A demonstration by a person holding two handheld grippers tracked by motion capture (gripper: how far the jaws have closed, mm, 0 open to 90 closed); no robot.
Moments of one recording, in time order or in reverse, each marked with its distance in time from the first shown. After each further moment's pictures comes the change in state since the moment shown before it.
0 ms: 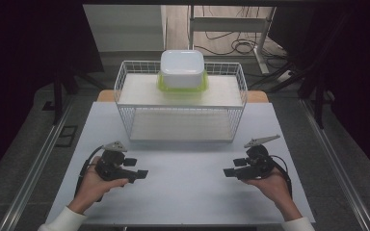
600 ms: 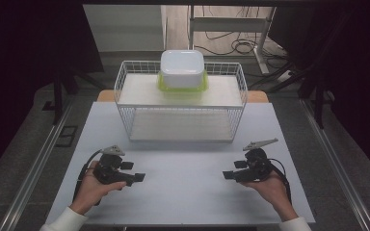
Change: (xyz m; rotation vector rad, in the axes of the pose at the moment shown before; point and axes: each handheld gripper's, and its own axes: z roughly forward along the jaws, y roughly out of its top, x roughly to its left) left arm 0.008 -0.013 0.003 -0.006 0.013 -0.035; right arm -0.003 -0.009 0.010 0.003 -0.028 0.012
